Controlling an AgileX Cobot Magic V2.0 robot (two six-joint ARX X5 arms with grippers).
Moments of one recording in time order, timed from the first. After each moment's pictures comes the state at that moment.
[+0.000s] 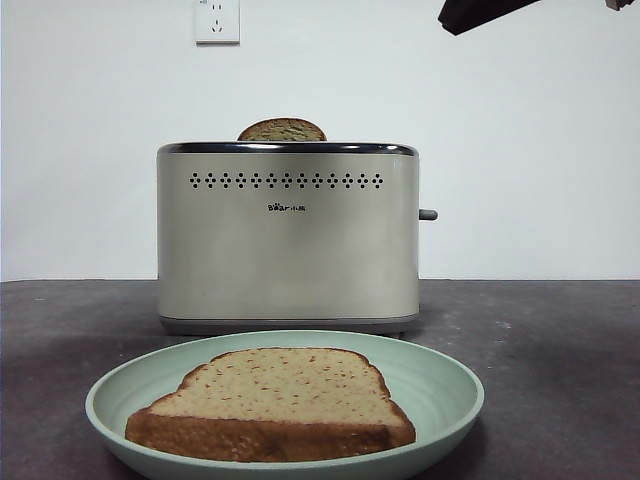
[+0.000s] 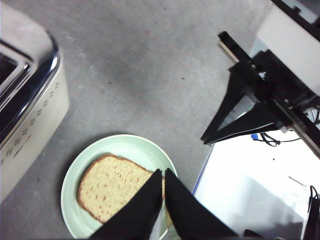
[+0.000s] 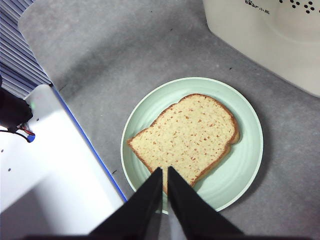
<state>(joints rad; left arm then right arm) -0.64 1.59 2.00 -1.36 0.49 0.20 0.71 0.98 0.97 -0.75 -0.37 0.14</state>
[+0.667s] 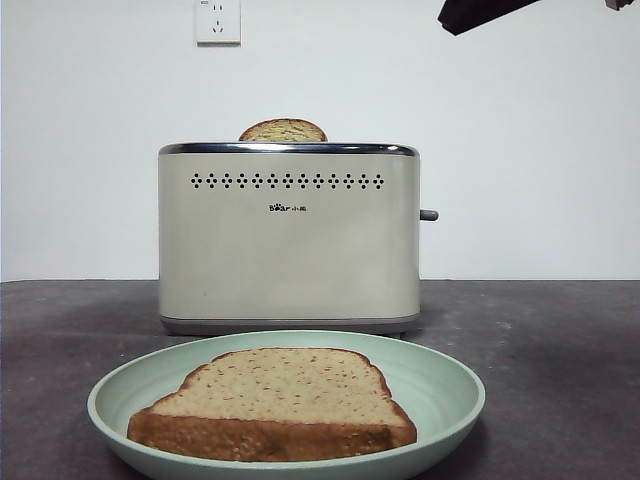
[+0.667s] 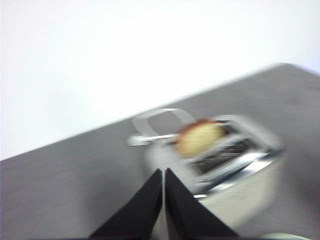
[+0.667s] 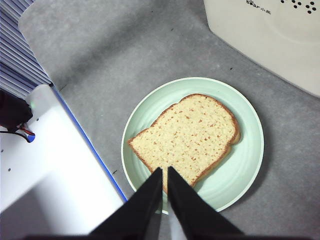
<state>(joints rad) -0.04 0.82 1.36 -0.76 0.33 0.19 0.71 0.98 0.97 -0.75 -0.37 0.14</state>
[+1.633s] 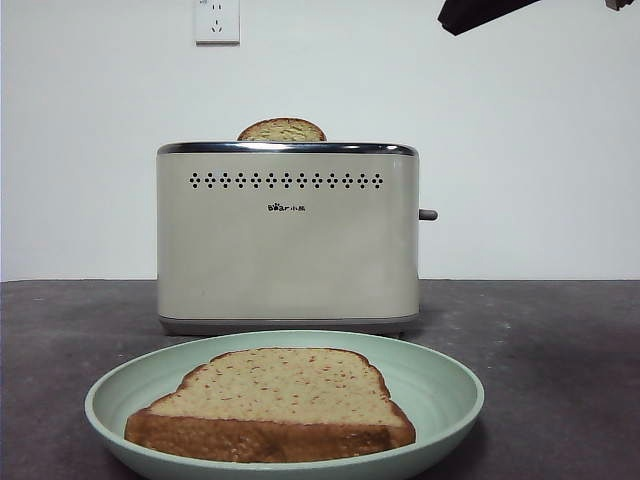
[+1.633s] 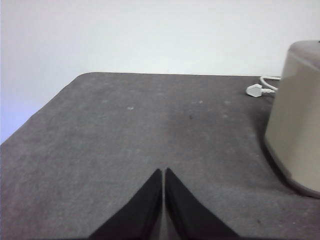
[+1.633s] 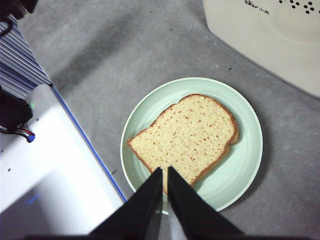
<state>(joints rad) 0.08 0.04 0.15 -0.21 0.02 0.00 0.71 0.98 0.97 -0.75 -0.37 0.14</state>
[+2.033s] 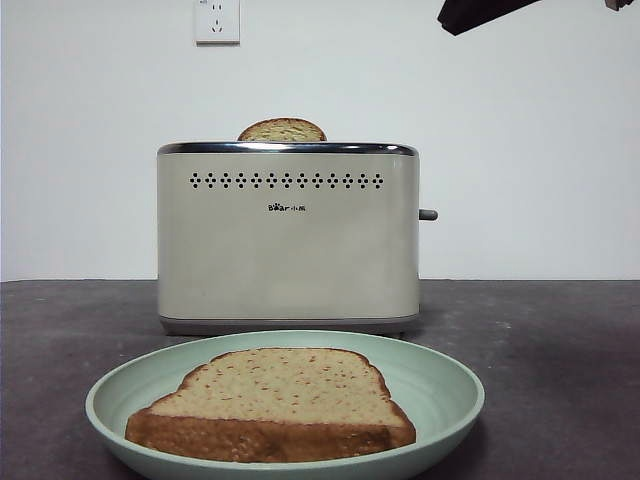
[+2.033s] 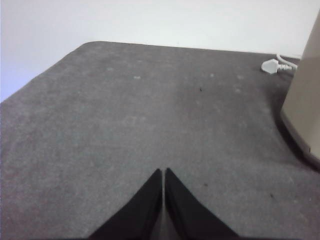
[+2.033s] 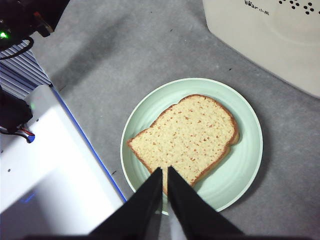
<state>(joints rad) 0.09 0.01 0.03 -0.18 -0.01 -0.05 0.71 0.98 0.97 -0.74 -0.37 0.14</state>
